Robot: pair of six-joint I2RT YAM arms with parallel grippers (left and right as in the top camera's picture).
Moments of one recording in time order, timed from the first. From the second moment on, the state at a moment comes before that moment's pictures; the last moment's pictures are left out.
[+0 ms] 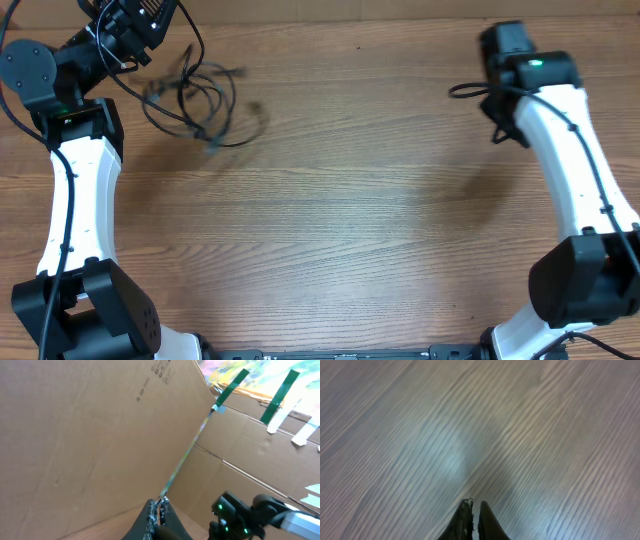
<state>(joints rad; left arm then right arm) 0.25 1.67 1.39 0.83 1.12 -0.97 0.06 1.81 1.71 -1.25 0.47 0.94</state>
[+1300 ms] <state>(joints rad) -0.03 1.64 1.39 0.47 0.73 -1.36 0.51 1.81 1.65 -0.77 -0.61 -0.15</state>
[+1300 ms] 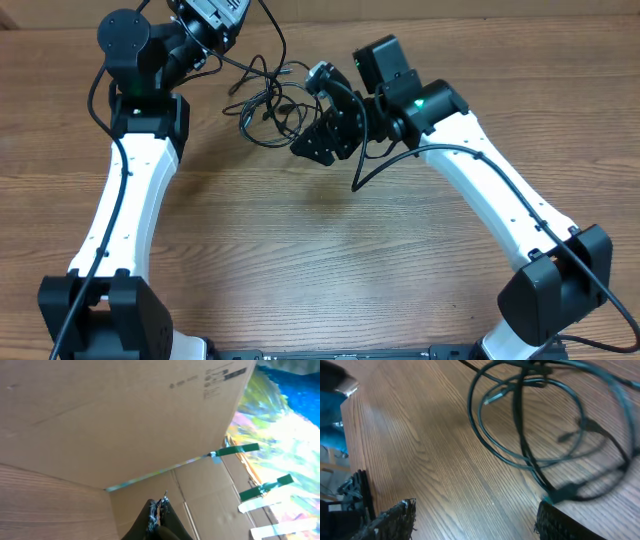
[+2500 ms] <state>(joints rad) 0.16 1.42 1.39 0.39 0.54 -1.23 0.22 1.88 1.64 -1.00 -0.06 -0.17</state>
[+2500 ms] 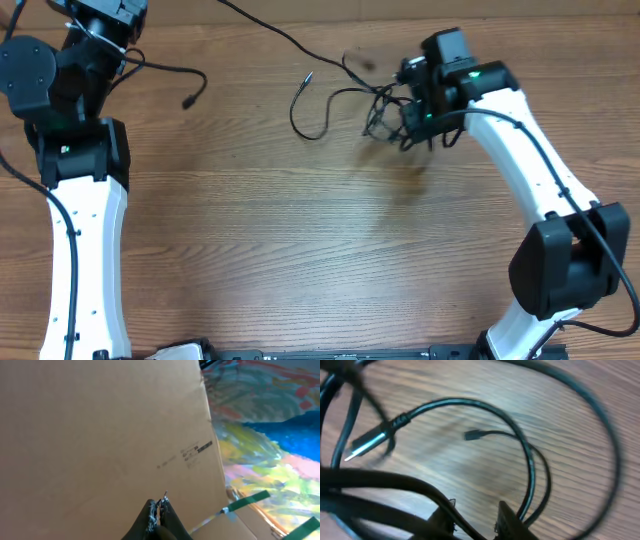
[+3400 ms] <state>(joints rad) 0.27 1.39 1.39 0.30 0.56 -1.09 -0.23 1.88 1.64 -0.95 -0.33 0.02</state>
